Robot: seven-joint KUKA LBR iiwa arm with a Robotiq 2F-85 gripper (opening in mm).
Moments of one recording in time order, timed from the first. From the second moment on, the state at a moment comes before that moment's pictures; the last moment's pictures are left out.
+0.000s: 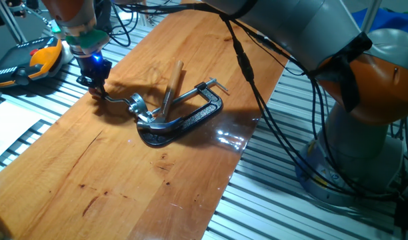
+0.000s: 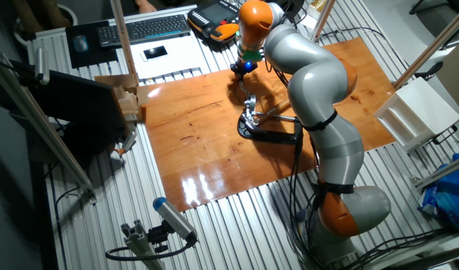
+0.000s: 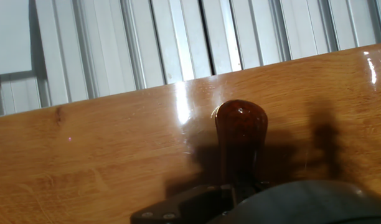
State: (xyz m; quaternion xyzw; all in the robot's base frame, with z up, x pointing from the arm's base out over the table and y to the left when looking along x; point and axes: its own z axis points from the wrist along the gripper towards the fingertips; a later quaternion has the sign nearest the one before) arm 0.760 0.052 0.067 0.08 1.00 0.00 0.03
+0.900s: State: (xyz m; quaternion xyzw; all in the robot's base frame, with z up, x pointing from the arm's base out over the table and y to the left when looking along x) arm 0.756 0.052 0.074 0.08 1.00 0.00 0.02
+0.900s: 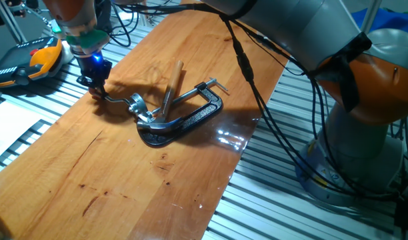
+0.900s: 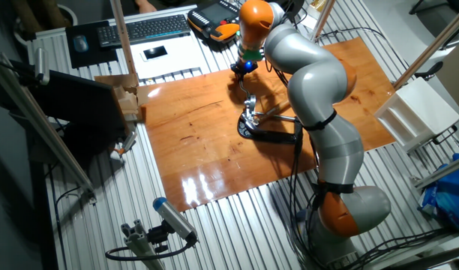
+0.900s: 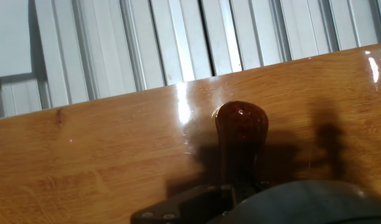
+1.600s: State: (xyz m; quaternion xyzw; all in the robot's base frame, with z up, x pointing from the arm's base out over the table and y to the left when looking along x) arm 0.749 0.057 0.118 0.05 1.00 0.01 0.03
